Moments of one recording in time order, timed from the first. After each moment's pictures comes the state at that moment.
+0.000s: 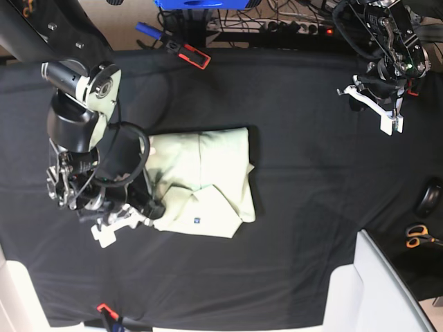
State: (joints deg) left arm 16.2 -7.7 -36.3 84.3 -17.2 -28.8 45.4; right arm 27.9 -3.0 34.0 39.1 21.0 25.1 -54.1
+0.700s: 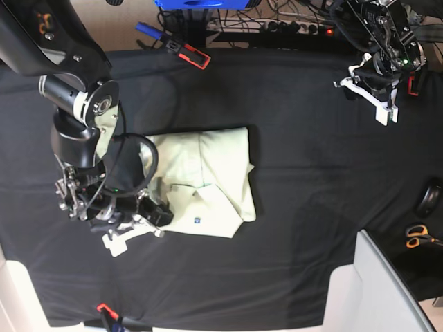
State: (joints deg) left arm 16.3 -7.7 -36.6 79.8 -17.2 -28.8 45.4; right arm 32.4 -3.2 33.8 30.7 21.0 25.1 -50.4
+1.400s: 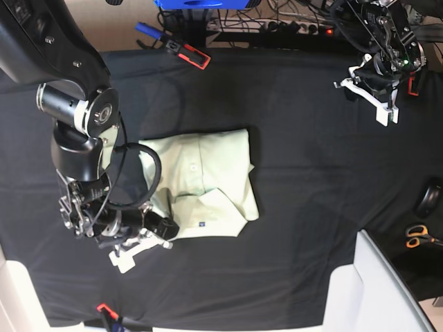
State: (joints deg) left arm 16.3 -7.8 -36.6 79.8 -17.2 -28.8 45.4; right arm 35.3 -3.3 28.6 30.5 20.8 25.1 -49.6
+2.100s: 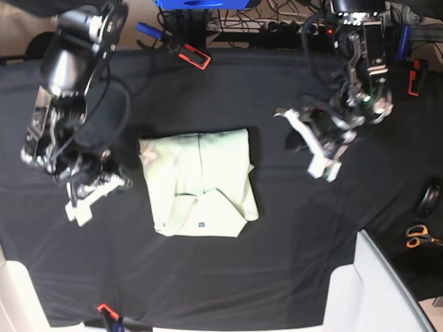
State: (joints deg) left arm 11.5 -7.5 -9.7 93.5 -17.4 -28.8 45.6; right arm 9.7 -4.5 28.0 72.6 20.8 25.3 -60.0
